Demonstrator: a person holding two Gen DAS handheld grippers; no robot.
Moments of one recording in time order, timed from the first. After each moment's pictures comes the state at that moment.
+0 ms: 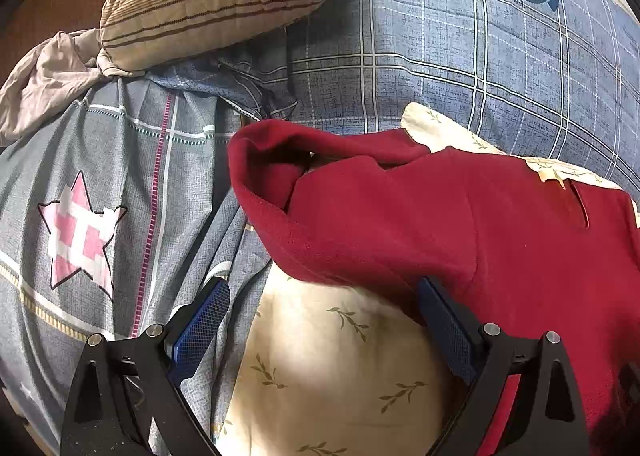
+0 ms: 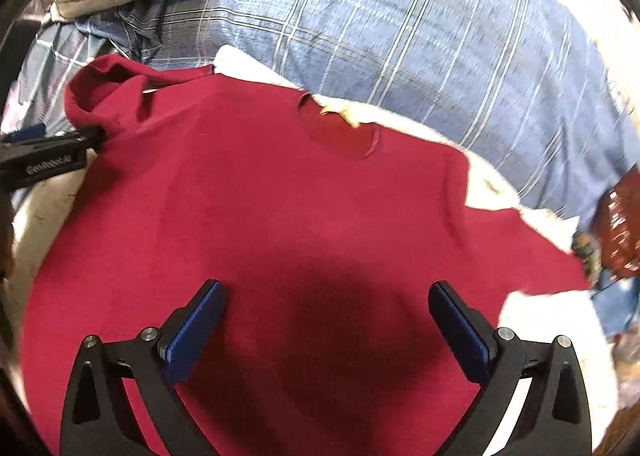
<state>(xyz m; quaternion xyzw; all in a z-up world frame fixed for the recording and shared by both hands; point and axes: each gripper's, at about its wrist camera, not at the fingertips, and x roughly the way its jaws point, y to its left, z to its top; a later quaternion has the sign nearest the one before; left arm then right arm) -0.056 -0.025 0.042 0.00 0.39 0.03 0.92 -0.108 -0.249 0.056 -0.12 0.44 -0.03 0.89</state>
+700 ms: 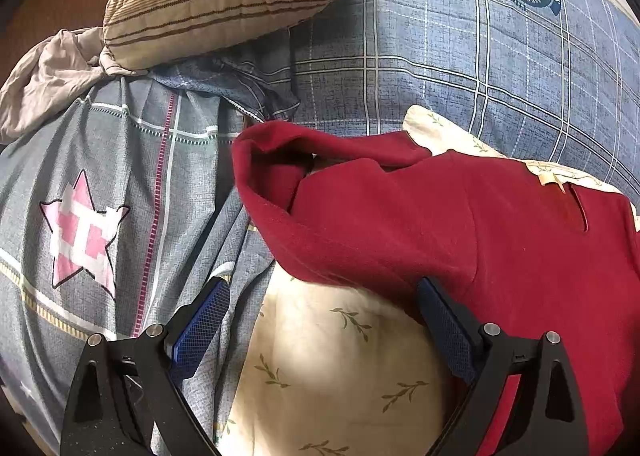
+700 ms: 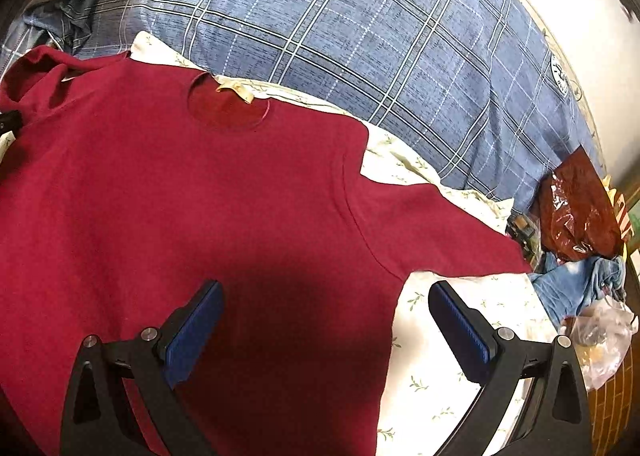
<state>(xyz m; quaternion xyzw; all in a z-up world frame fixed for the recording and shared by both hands) -0.056 -0.026 0.046 -0.01 0.39 0.03 0.92 -0.117 -0.311 0.051 -0.15 0.45 -0.12 0.87</state>
